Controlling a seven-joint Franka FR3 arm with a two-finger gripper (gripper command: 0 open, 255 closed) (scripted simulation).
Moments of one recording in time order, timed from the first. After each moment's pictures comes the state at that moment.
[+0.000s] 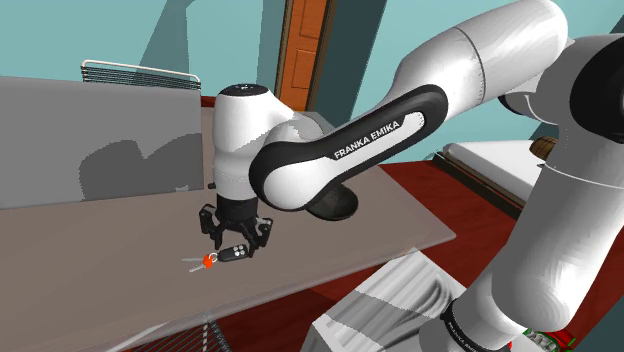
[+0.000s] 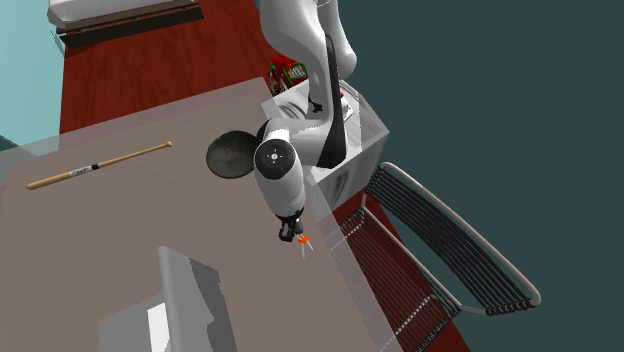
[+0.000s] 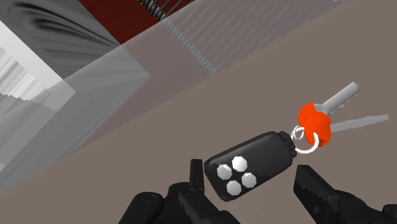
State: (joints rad) arm 0.02 0.22 0.72 -2.10 -0.16 2.25 1.65
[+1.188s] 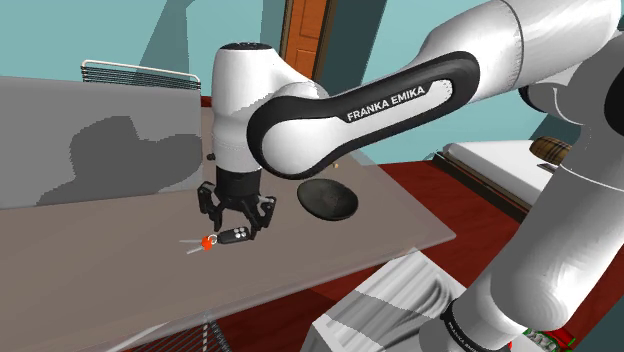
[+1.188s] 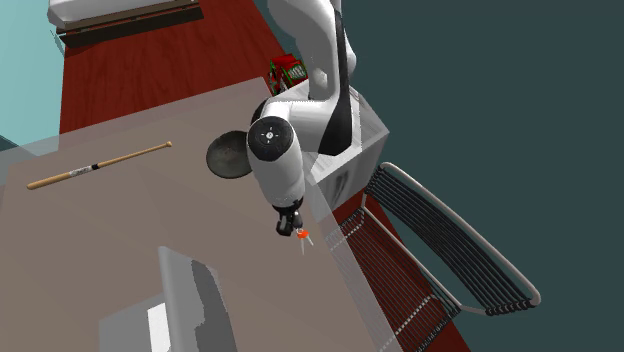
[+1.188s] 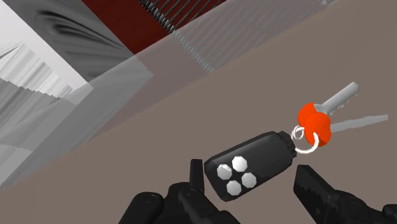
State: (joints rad) arm 0.00 0.13 0.75 -2.04 -0.08 2.12 1.60
